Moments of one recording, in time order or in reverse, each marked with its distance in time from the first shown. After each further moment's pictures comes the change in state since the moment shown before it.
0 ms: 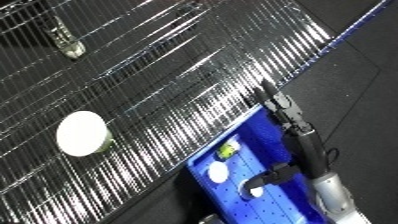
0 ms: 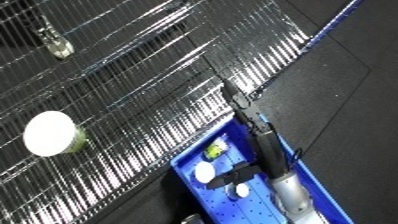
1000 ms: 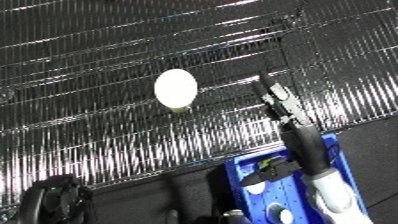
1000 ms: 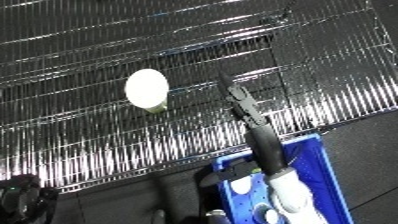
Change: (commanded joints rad) left arm -0.058 0.032 -0.033 -0.015 0.050 0.083 -0.042; right arm -0.219 0.057 0.127 0.035 0.026 0.166 0.021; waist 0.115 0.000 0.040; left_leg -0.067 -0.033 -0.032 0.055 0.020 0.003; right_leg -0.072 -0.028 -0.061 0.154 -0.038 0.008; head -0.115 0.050
